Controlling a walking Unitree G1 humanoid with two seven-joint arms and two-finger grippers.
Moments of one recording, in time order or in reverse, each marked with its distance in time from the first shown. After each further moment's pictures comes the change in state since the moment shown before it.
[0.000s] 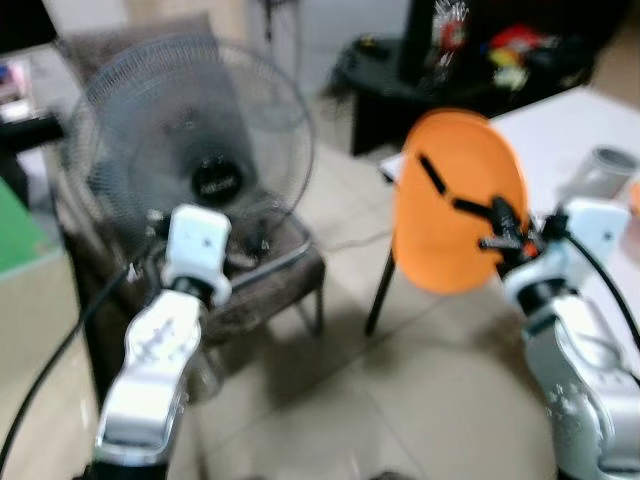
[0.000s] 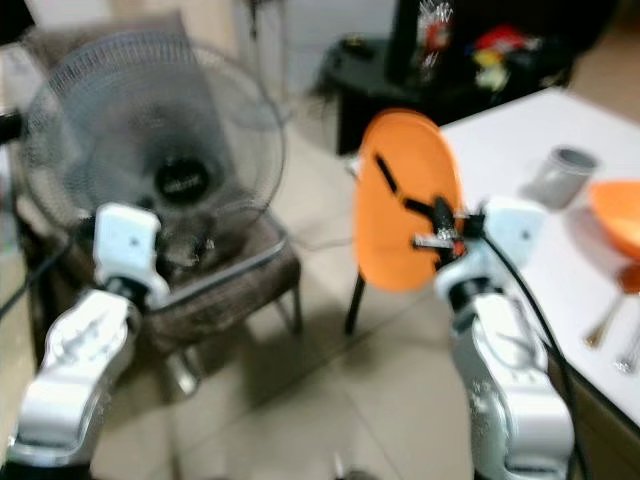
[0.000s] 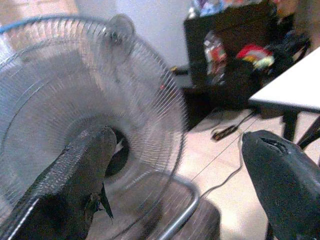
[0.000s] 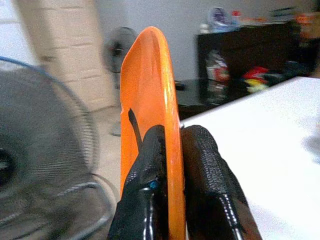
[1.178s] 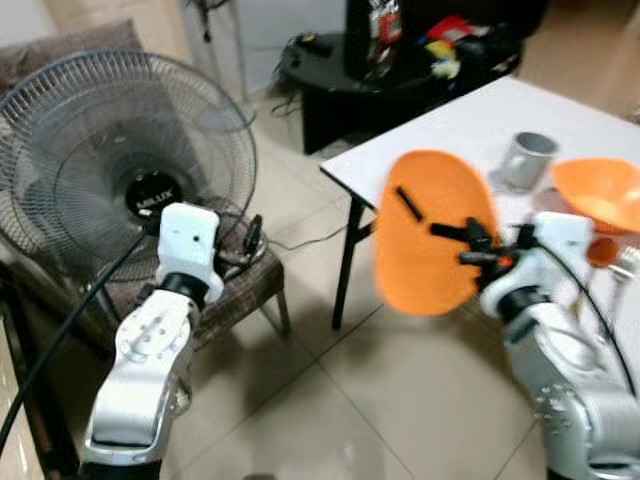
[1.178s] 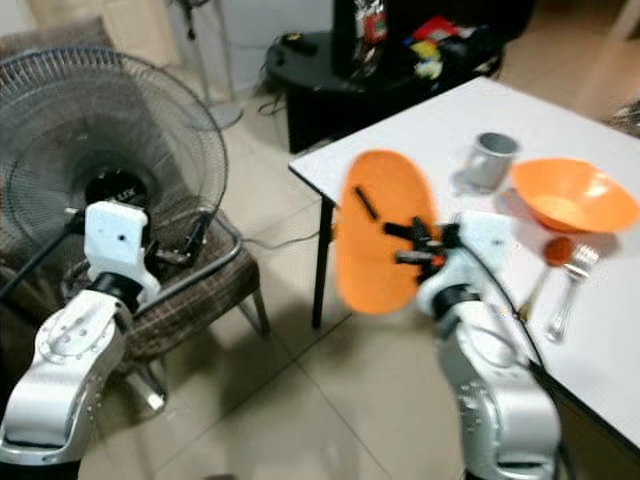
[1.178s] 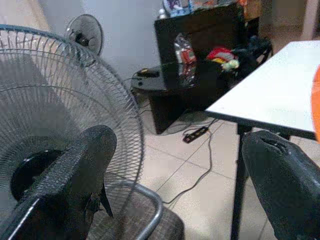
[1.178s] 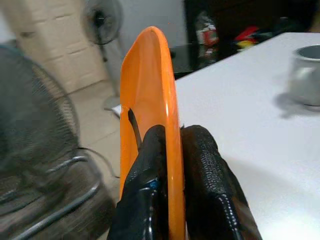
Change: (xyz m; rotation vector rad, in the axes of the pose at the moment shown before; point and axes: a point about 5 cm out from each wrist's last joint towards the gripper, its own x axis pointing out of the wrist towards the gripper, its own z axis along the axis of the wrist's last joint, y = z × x) left arm -0.001 0.009 0.001 -0.040 0.014 -0.002; right arm 0.003 0.017 -0.018 0.056 0.123 0.093
